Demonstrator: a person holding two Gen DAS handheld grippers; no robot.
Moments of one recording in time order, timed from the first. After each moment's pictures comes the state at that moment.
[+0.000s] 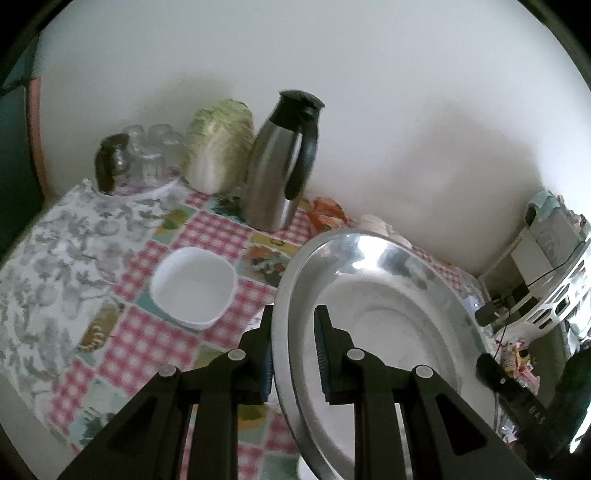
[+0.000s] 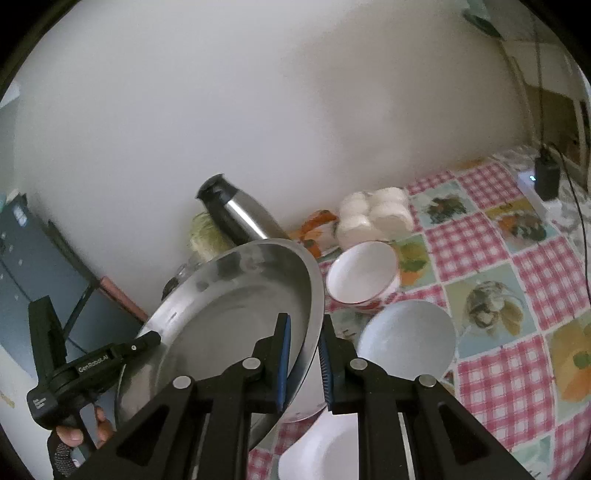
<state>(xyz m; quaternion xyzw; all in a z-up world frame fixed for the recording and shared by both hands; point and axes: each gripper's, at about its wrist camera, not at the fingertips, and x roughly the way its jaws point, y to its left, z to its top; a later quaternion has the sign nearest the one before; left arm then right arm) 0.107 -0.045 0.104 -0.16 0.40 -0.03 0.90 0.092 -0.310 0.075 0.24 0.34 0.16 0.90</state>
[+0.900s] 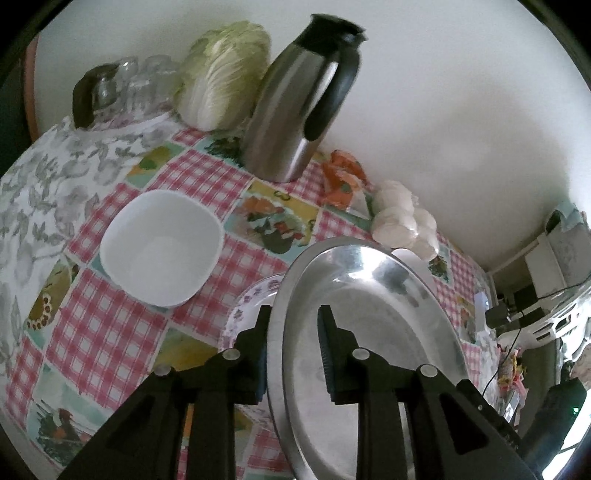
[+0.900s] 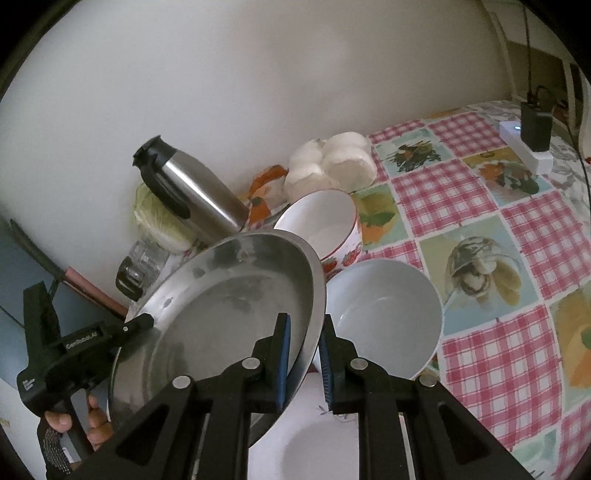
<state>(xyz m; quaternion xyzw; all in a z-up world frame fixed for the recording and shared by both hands) 0.159 -0.034 0.030 -0.22 0.48 -0.03 0.85 0.129 -0.302 0.013 0.22 0.42 0.12 0.87</state>
